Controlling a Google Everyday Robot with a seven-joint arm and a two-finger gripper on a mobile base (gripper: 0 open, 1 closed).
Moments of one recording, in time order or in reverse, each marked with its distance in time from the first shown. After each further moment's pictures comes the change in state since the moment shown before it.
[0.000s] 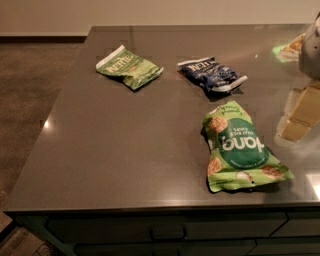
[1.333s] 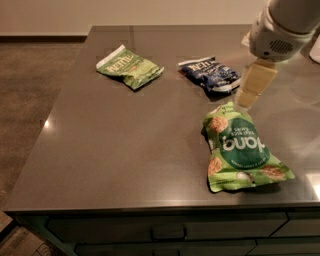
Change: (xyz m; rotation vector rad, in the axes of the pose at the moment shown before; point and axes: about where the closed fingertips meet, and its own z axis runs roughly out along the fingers) arm -0.042 -0.081 0.057 0.027 -0.010 -0.006
